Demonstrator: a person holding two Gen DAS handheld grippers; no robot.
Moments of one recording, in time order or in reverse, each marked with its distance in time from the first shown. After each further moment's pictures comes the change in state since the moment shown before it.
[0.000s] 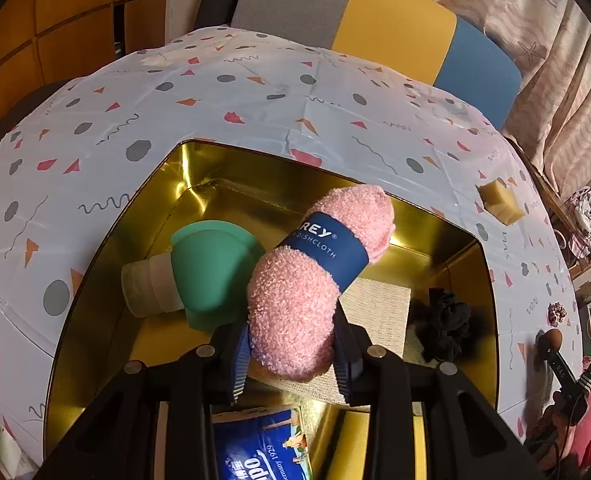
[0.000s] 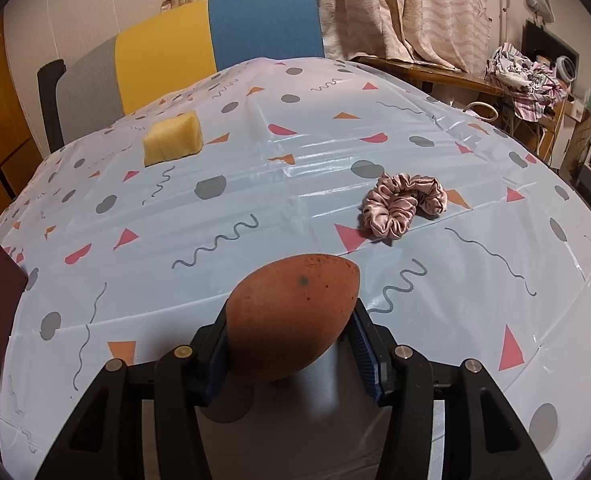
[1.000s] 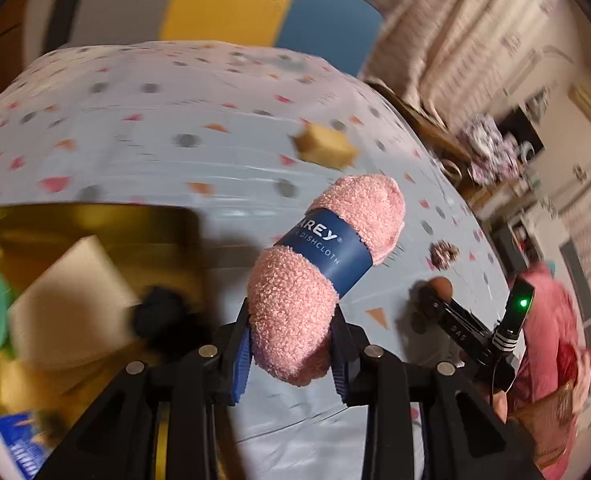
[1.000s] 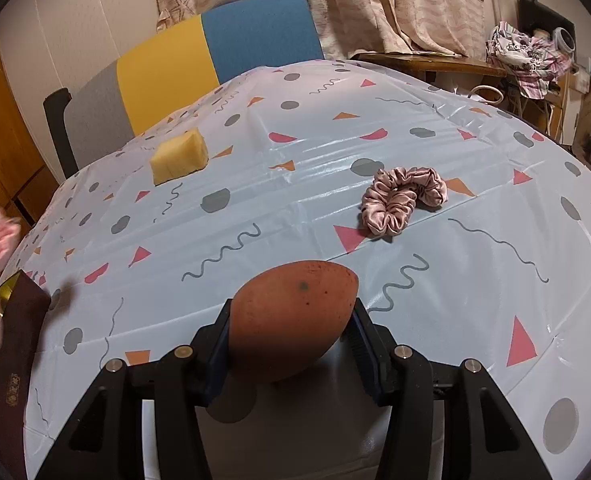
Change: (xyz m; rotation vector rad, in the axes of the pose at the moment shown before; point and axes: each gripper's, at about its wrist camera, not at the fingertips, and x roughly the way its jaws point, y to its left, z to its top) left arm -0.010 -0.157 -0.013 0.245 0.065 -0.350; right arm -0.002 -0.017 0.000 0.086 -0.020 0.101
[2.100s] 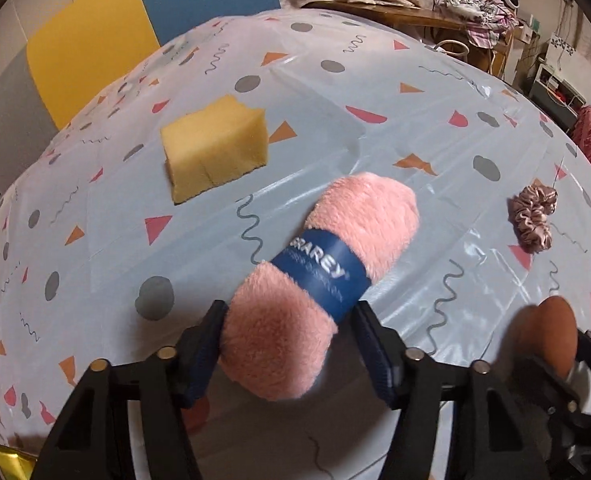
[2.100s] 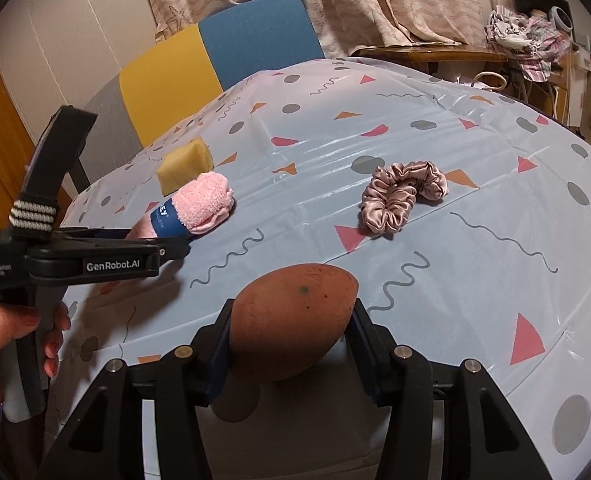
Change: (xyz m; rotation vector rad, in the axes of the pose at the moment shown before) left arm 0.206 -0.140 0.057 0.534 0.142 0.273; right arm -0.003 -0.010 0.001 0.059 -0.003 0.070
